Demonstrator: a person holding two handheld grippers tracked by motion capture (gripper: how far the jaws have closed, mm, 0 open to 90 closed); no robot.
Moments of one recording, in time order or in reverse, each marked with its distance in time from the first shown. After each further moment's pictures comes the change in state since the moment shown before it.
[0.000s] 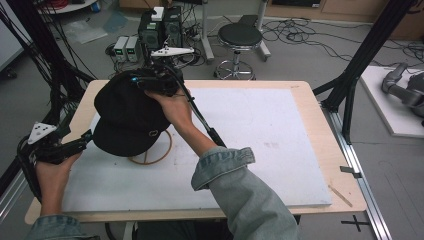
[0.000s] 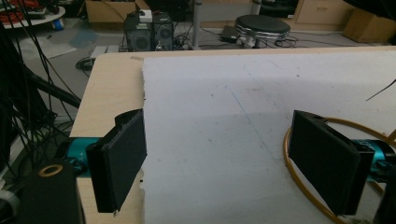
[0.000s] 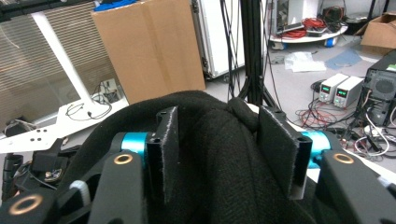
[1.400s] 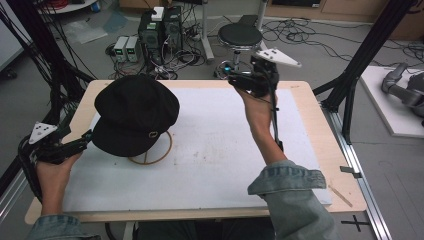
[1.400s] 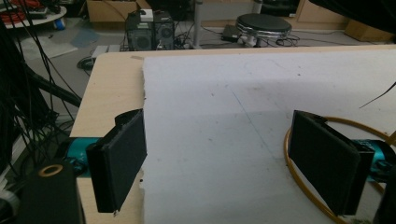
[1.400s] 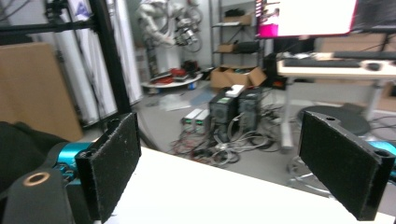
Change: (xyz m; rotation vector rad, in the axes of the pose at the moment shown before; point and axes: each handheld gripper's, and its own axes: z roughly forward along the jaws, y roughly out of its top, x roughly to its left) left arm -0.002 0.000 0.001 0.005 0.004 0.003; right arm -0.084 -0.022 -0.197 -0.227 -0.532 -0.014
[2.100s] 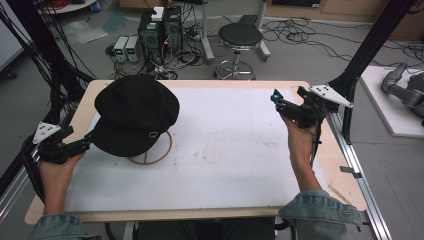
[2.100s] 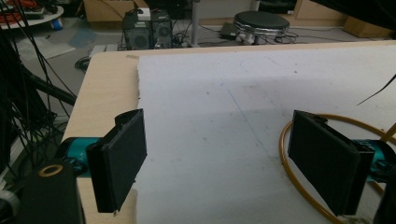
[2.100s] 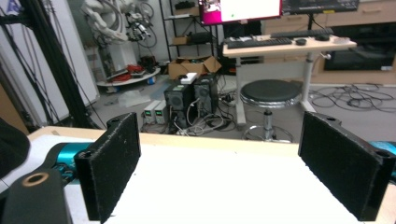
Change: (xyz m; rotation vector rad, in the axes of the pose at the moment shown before) left arm -0.005 0.000 0.003 0.008 -0.005 0.012; right arm -0.079 -0.059 -0.085 0.021 -0.176 0.069
